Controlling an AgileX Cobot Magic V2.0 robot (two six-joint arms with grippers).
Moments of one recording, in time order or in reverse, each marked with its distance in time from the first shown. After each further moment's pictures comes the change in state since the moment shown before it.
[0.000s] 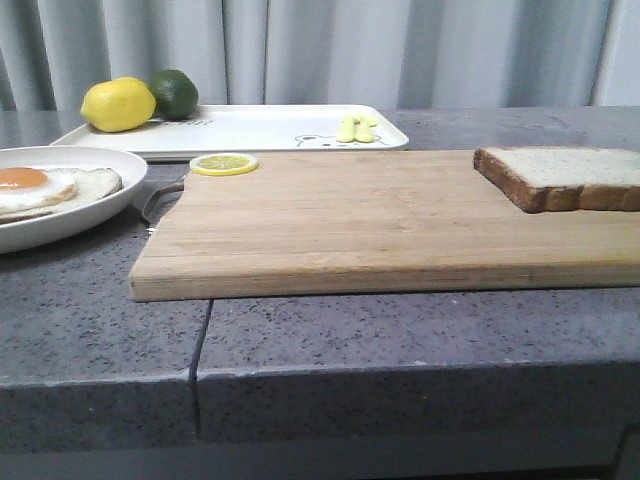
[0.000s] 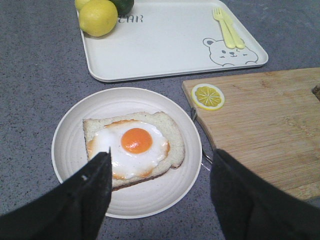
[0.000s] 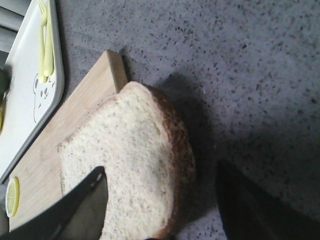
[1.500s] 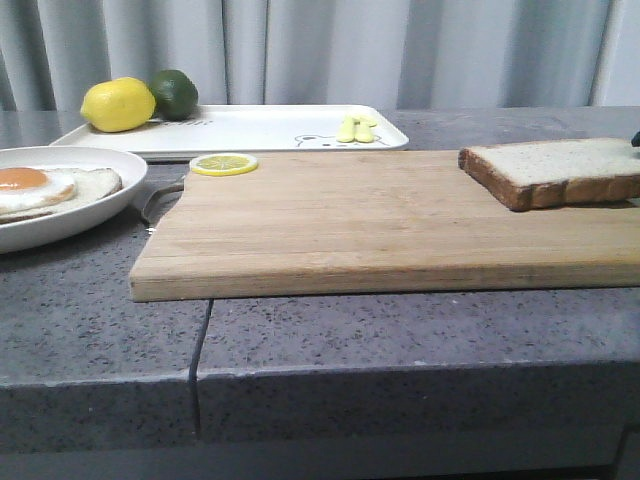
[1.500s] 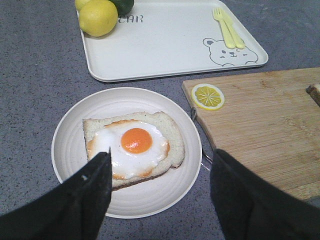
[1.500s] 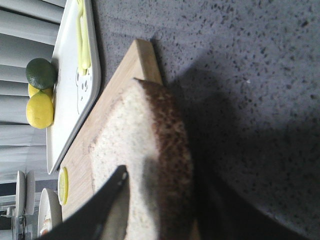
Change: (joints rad) left arm 0.000 0.000 0.000 0.000 0.000 0.000; right arm 0.000 0.146 -0.015 0.162 0.166 -0.097
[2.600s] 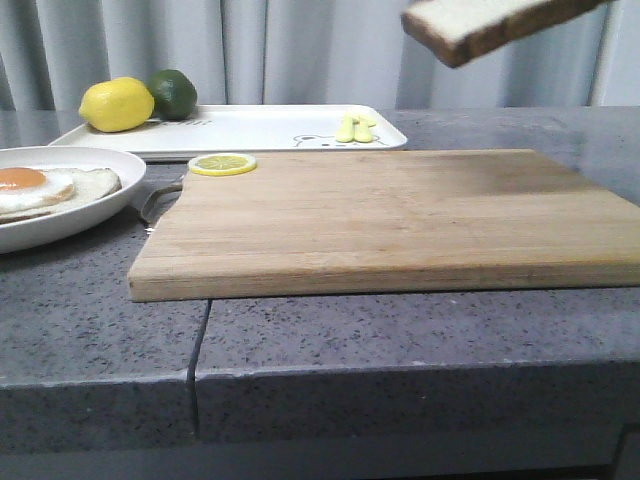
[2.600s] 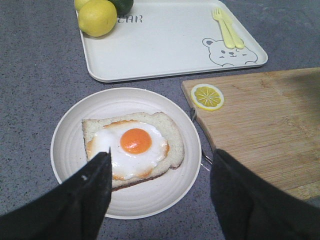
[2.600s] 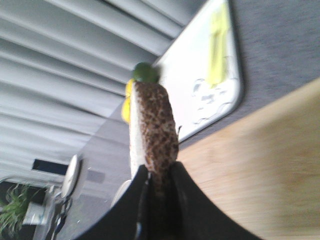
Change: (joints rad) left arm 0.000 0.000 0.000 0.000 0.000 0.000; right arm 0.199 -0.262 -0.130 0.089 -0.010 0.124
